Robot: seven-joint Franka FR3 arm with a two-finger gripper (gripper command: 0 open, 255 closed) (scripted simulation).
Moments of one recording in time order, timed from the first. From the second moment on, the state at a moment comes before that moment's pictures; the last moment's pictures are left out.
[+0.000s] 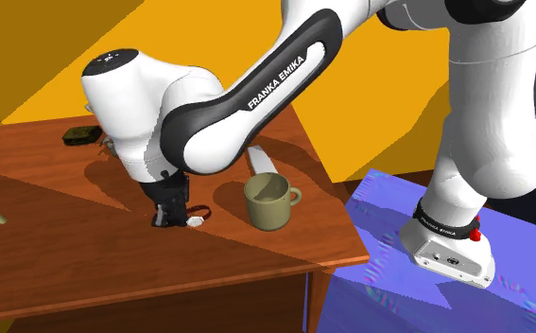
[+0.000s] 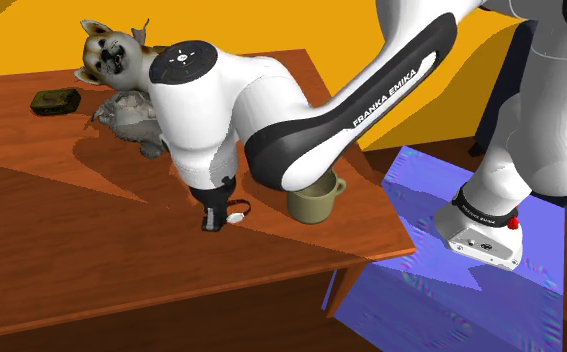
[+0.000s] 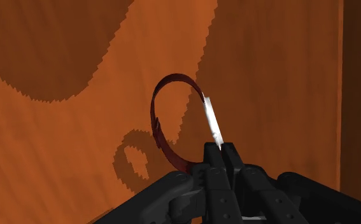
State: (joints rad) arm 0.36 0.34 0.51 -1.79 -0.33 2.12 0.43
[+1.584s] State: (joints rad) arm 0.35 0.26 0.54 -1.57 -0.26 1.84 0.36
